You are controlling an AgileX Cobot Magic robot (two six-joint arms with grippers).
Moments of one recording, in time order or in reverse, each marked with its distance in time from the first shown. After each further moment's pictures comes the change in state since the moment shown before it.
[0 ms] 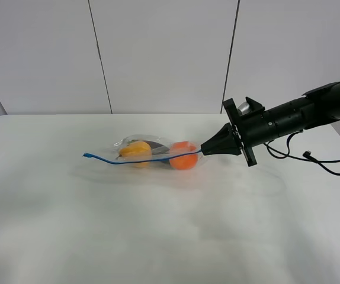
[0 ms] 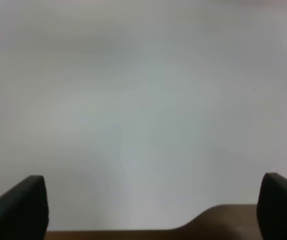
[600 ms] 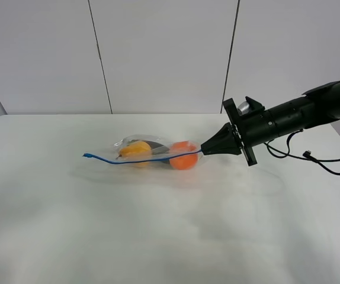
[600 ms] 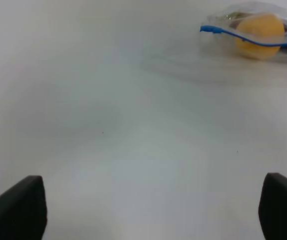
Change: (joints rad) left arm 0.000 -0.291 0.000 0.000 0.001 0.000; right arm 0.000 0.000 -0.010 -0.014 0.000 0.000
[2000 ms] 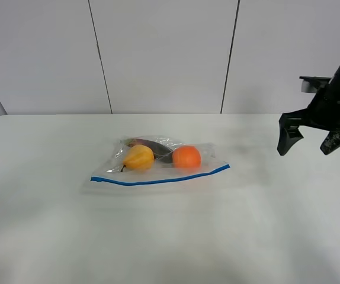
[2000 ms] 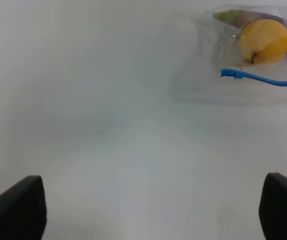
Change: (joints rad) left arm 0.000 0.000 0.001 0.000 0.000 0.000; right arm -0.058 -0.278 -0.136 -1.112 0.008 0.472
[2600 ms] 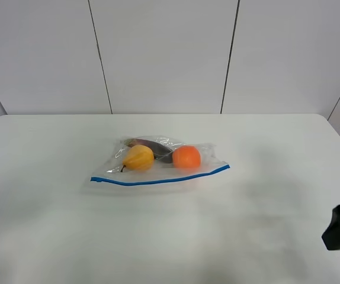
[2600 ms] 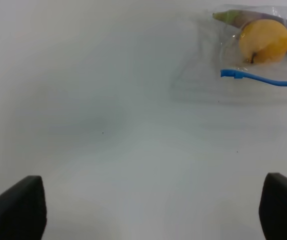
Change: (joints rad) left arm 0.000 0.000 0.000 0.000 0.000 0.000; right arm 0.000 -0.813 0.722 0.001 -0.090 0.005
